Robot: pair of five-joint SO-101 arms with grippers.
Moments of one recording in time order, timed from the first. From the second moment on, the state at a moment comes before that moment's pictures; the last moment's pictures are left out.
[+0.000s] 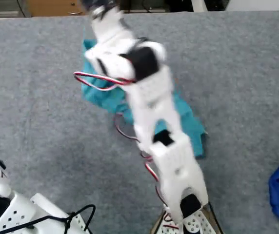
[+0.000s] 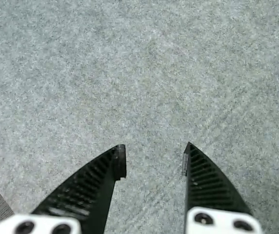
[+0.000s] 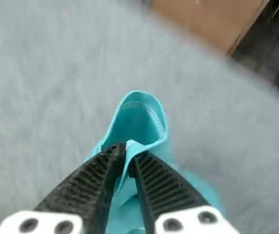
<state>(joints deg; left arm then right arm) -61.5 -75.7 45.5 84.4 -22.5 -33.6 33.5 -92.4 100.9 -2.6</state>
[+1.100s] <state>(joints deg) 8.4 -52.1 14.9 90.5 3.0 20.2 30.9 -60.3 98.3 -0.3</state>
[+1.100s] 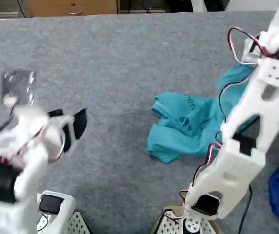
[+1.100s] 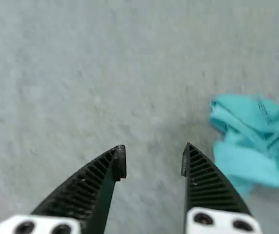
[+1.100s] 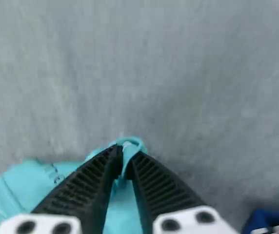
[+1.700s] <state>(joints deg) 34.7 15.2 -27.4 98.2 11.3 23.6 49.3 -82.7 93.4 0.0</state>
